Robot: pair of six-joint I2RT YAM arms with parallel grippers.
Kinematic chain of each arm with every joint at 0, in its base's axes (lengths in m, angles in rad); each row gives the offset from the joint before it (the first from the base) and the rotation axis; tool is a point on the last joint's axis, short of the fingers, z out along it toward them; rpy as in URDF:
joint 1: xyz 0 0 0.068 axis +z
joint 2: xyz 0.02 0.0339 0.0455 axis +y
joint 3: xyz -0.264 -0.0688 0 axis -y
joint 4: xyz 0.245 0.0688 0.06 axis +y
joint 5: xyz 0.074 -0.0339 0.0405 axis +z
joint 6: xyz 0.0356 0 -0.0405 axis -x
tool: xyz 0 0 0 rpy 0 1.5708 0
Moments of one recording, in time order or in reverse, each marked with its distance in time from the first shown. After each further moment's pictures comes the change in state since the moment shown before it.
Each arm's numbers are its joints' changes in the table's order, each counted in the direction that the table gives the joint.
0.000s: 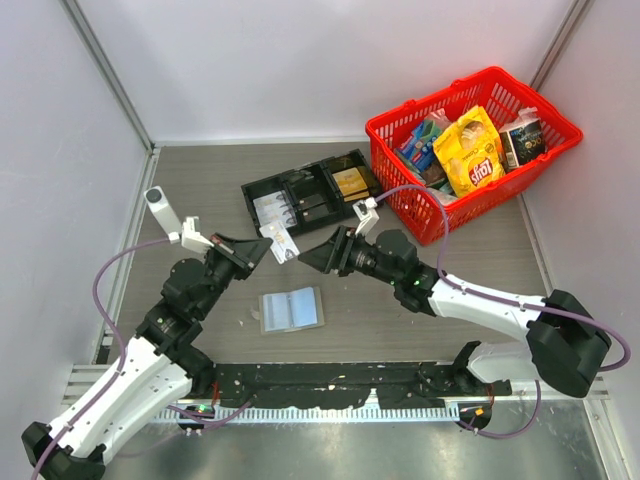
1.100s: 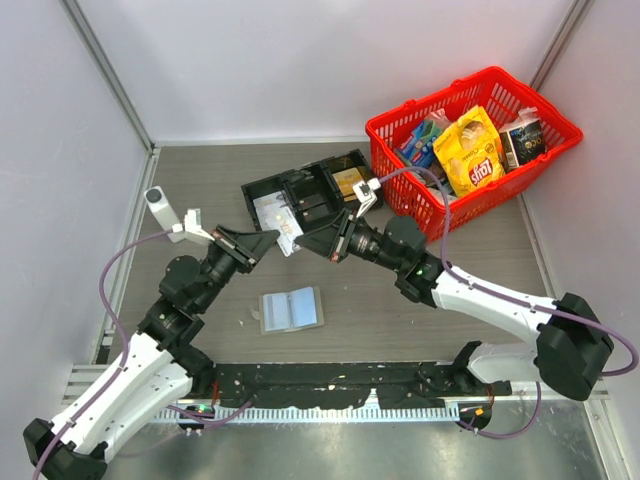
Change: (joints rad) left arm 0.009 0.020 0.002 -0.180 -0.114 0.054; right arm -0.026 -0.013 0.100 -0.125 0.120 -0.041
